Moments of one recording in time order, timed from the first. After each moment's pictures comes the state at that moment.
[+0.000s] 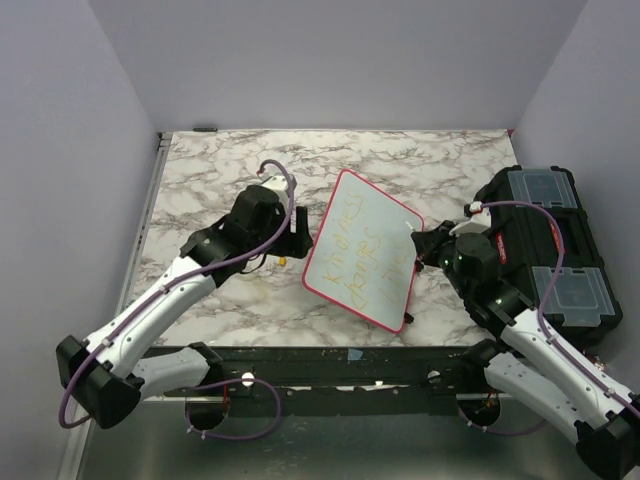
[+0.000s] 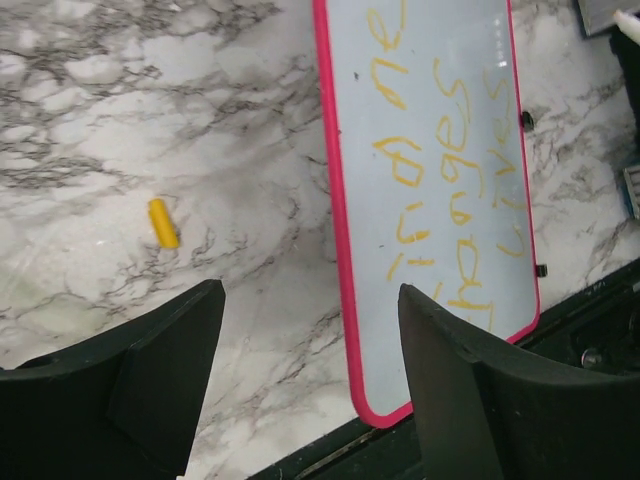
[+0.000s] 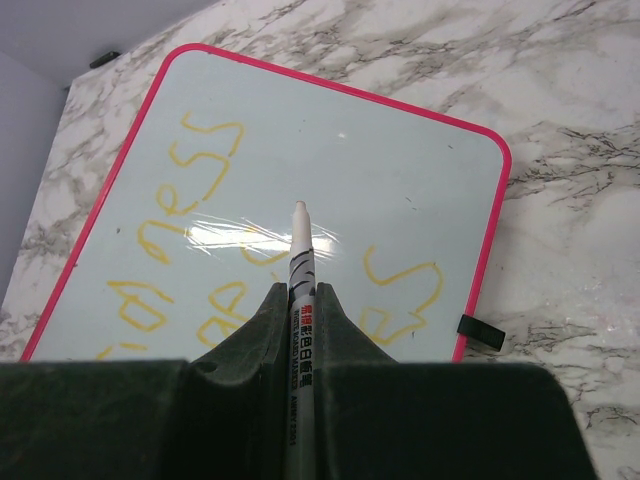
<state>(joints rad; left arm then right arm) -0.67 1.15 1.09 -0.60 0.00 -0.40 0.55 0.73 0.55 -0.11 0.32 0.59</state>
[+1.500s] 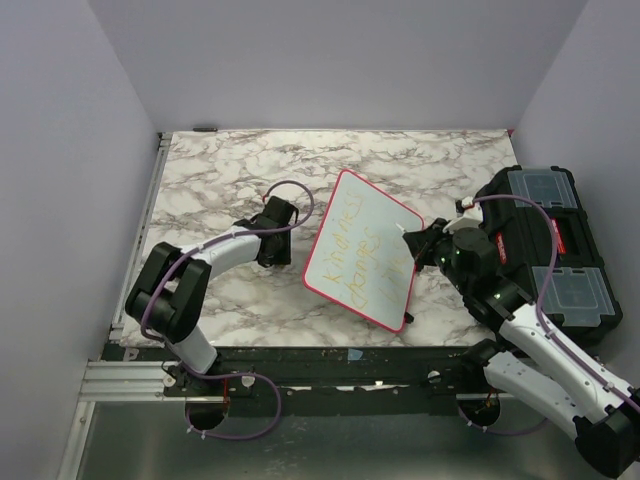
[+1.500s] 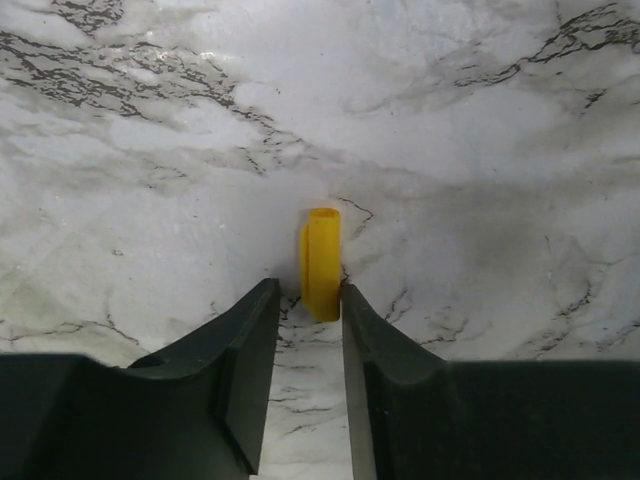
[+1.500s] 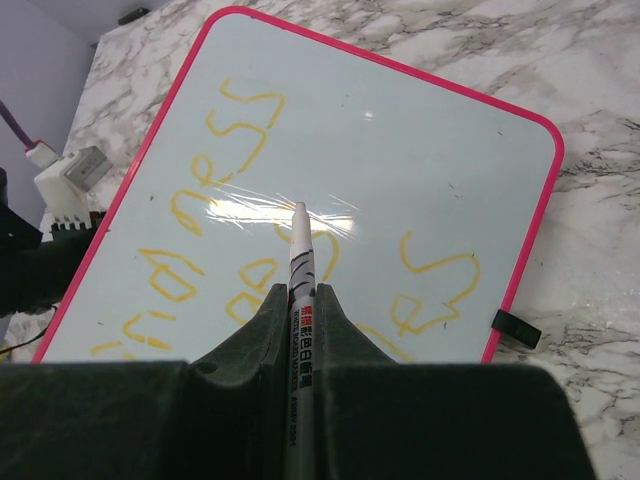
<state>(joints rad) -0.49 1.62 0.93 -0.40 -0.13 -0.45 0.55 0.77 0.59 -0.12 0.22 0.58</state>
